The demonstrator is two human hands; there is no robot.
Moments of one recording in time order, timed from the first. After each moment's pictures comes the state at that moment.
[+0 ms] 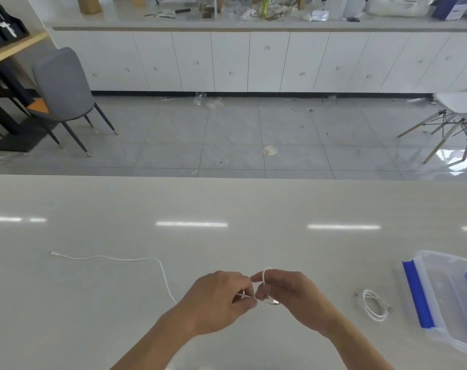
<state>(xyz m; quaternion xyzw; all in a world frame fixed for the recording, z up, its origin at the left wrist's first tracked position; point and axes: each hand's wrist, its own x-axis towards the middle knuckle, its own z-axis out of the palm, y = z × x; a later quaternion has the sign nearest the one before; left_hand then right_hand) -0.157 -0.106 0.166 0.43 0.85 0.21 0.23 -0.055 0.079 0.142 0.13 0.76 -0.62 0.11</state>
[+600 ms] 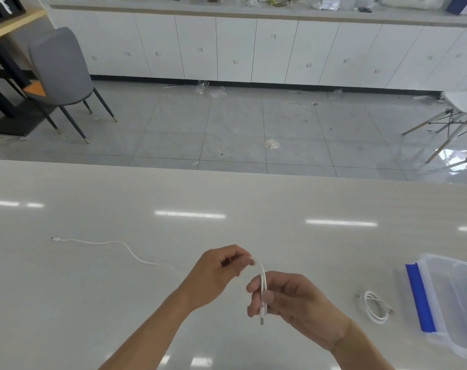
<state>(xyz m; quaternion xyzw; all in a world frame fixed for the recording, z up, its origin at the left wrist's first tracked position) -0.188 -0.102 0.147 0.29 0.75 0.51 0.30 -0.057 0.070 0.165 0.07 0.55 -0.82 0.17</state>
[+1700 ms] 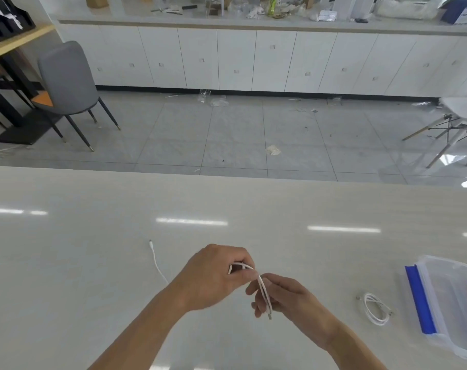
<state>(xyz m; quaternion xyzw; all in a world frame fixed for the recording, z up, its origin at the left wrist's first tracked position) -0.179 -0.105 0.204 0.38 0.82 0.35 0.24 -0.052 0.063 0.160 0.15 0.63 -0.75 0.15</state>
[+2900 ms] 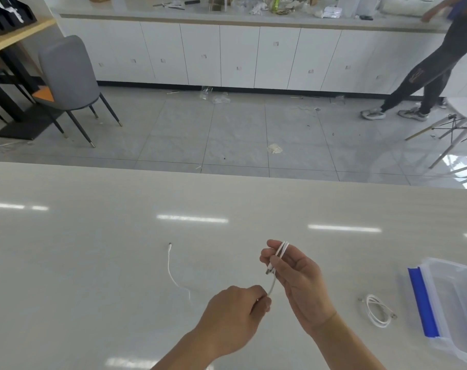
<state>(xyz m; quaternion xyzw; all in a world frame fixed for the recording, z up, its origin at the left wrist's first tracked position) -0.124 -0.095 0.151 0.35 0.85 0.29 0.26 -0.076 0.063 0.150 0.24 0.55 -0.79 -0.09</state>
